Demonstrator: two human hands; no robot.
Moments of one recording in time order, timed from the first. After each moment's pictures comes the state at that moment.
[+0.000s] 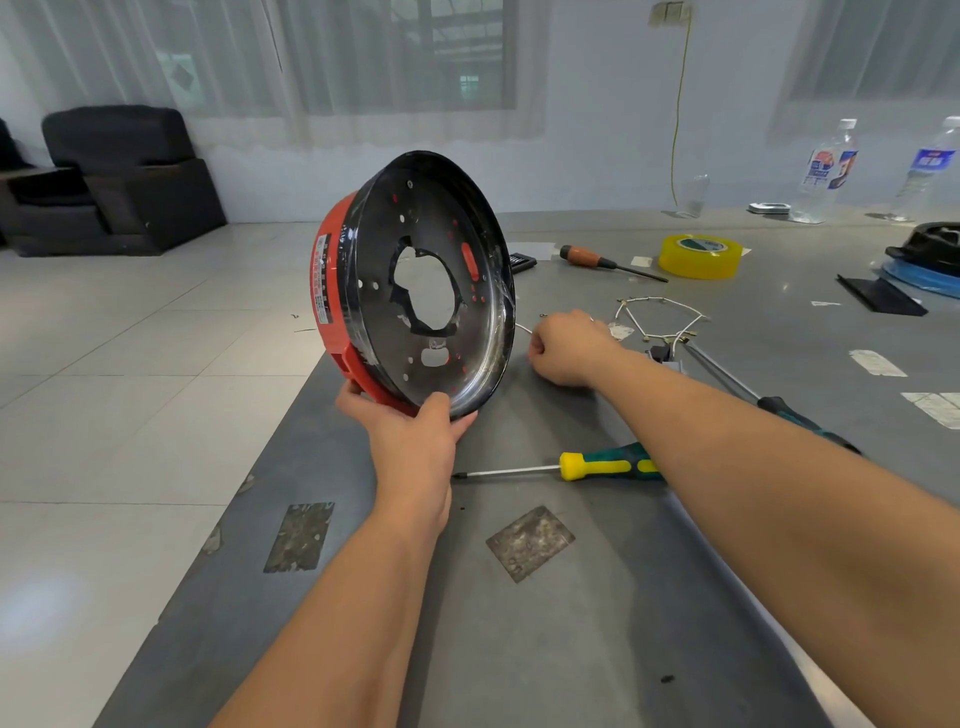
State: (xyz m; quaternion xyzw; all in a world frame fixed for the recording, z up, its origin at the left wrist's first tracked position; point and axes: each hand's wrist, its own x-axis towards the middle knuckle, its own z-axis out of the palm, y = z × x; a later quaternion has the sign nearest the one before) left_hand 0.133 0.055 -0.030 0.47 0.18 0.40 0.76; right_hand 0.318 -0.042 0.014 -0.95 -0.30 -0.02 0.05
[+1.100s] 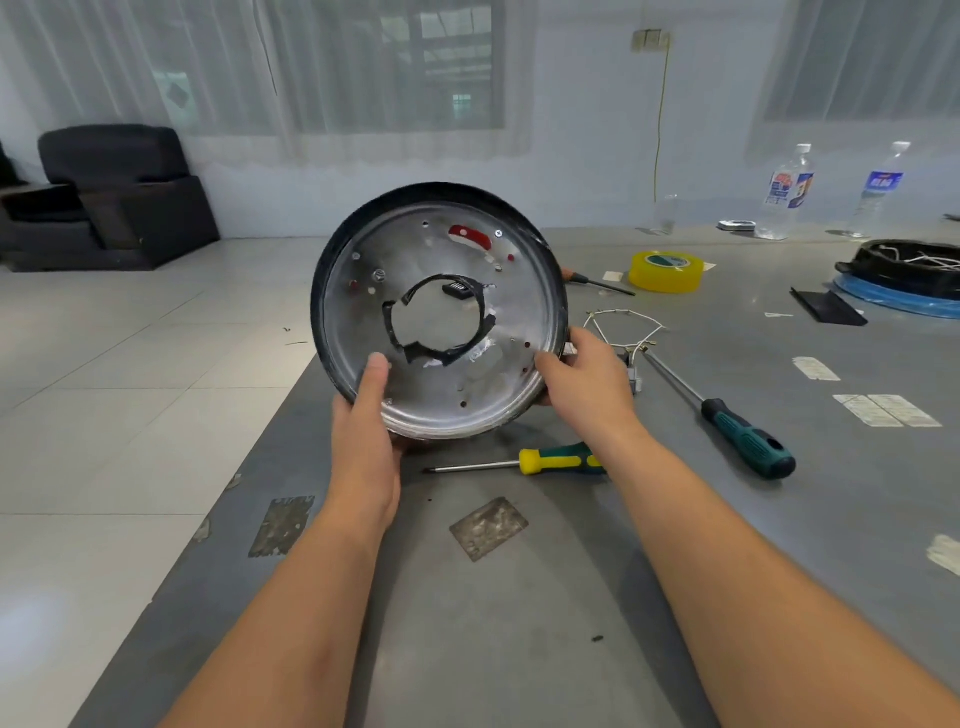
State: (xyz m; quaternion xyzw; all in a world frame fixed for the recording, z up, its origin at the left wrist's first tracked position) left_hand 0.116 0.065 -0.018 0.45 0.20 0.34 0.80; right_hand 0.237 -0.105 0.007 -0.78 -0.17 -0.04 0.60
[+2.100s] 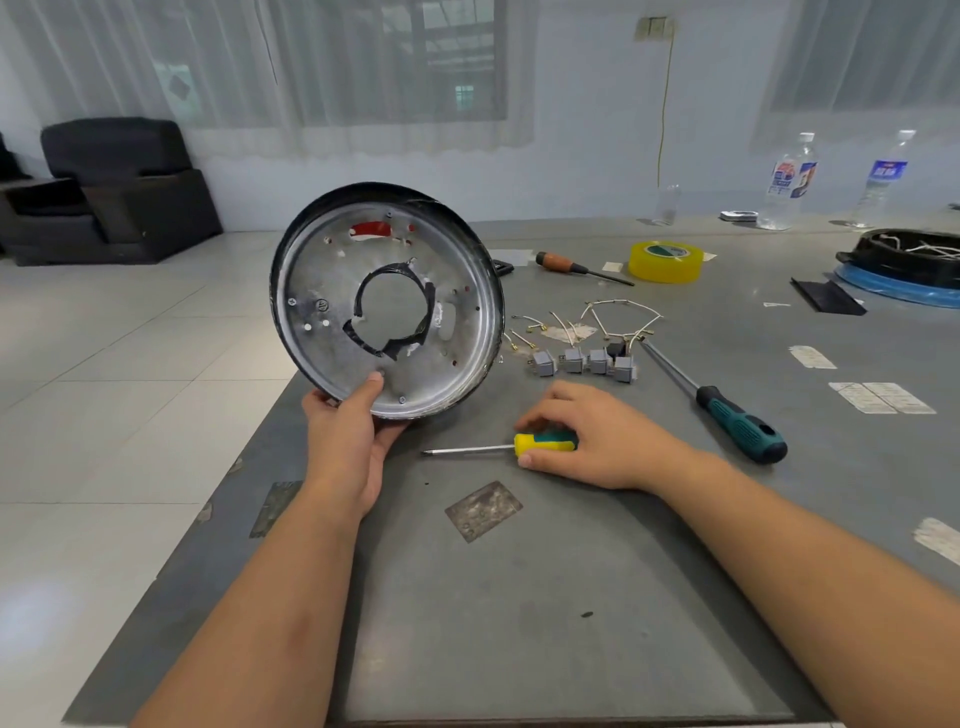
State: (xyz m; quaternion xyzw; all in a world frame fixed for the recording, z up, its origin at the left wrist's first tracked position) left_hand 0.110 0.082 -0.025 0.42 0.23 0.34 0.81; right_hand 0.227 -0.164 -0.012 -0.86 -0.48 0.00 0.18
